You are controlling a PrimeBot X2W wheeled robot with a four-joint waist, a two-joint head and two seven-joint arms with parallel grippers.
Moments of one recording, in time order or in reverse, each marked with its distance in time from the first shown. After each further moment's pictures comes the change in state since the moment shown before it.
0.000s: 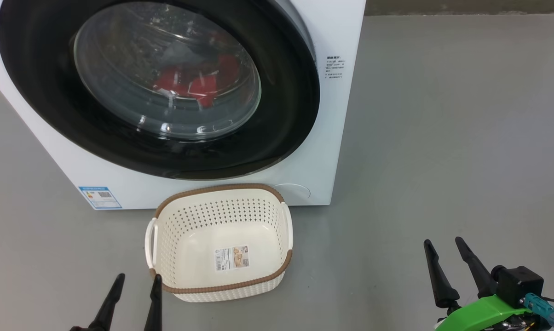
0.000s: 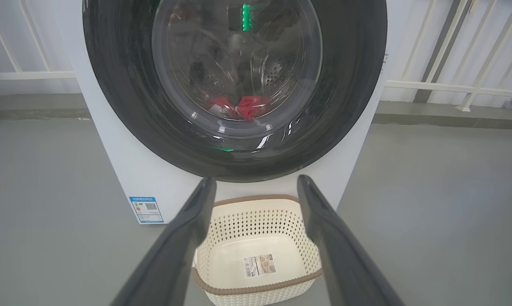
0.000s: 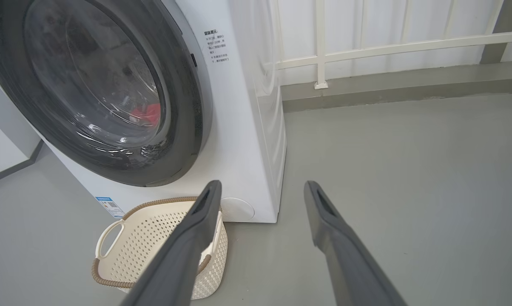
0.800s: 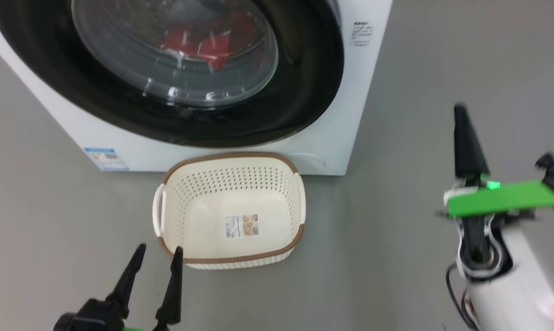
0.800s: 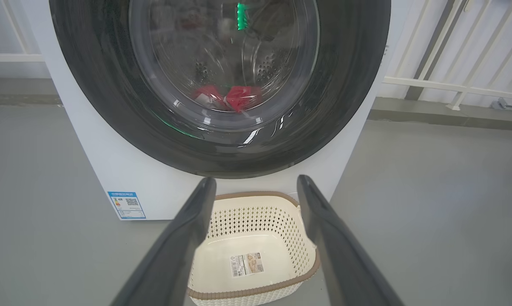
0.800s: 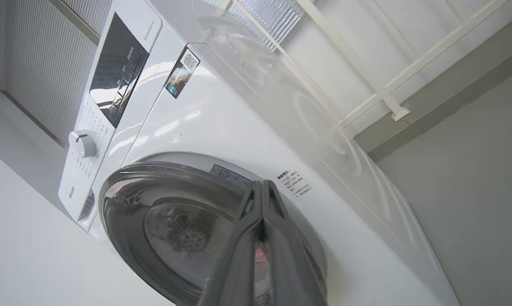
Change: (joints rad) left arm -0.086 0.000 -0.074 -0.002 -0.028 -0.003 0.000; right arm -0.351 0.010 0.050 -0.077 0.615 0.000 -0.005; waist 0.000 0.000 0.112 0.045
